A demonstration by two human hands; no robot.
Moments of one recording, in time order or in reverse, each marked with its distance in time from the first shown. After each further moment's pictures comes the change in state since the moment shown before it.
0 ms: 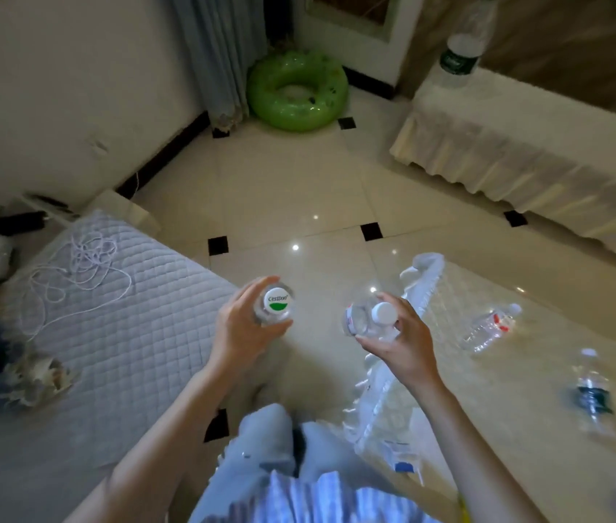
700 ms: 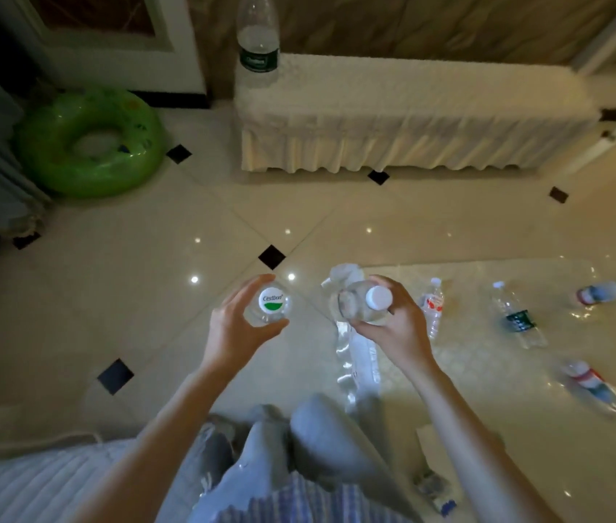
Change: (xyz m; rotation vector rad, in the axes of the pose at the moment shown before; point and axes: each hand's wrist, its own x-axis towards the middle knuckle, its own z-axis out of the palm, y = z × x) left_hand 0.310 0.054 0.116 -0.138 -0.546 0.360; right_hand 0.192 0.016 -0.053 0.003 0.505 0.306
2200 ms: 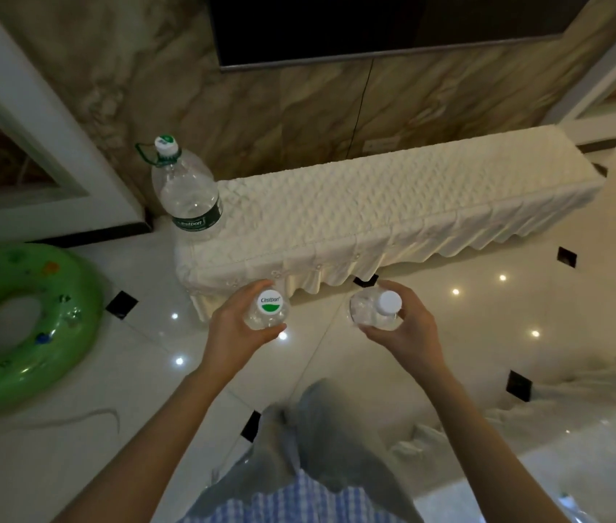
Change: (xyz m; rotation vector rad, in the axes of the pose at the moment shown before) left_hand 0.690 -0.019 0.107 -0.154 -0.199 0.007; right_hand 0.637 0.037 -0.047 -0.040 0.185 0.084
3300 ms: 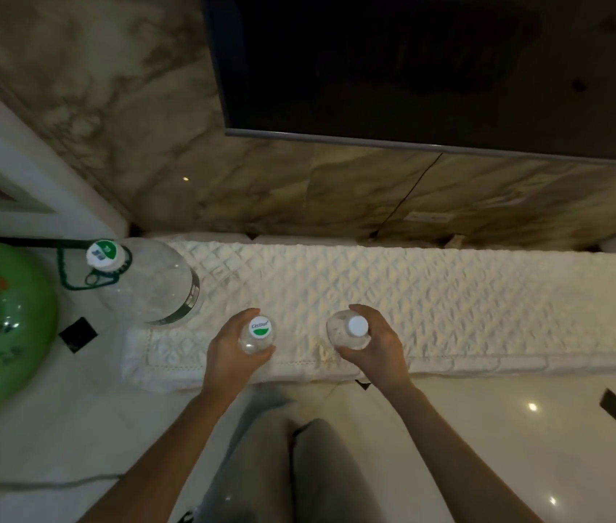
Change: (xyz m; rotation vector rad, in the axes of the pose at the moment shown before) left_hand 0.377 -0.095 0.078 0.197 0.234 -0.223; right_hand 0.445 0.080 0.106 -0.093 -0.350 -0.002
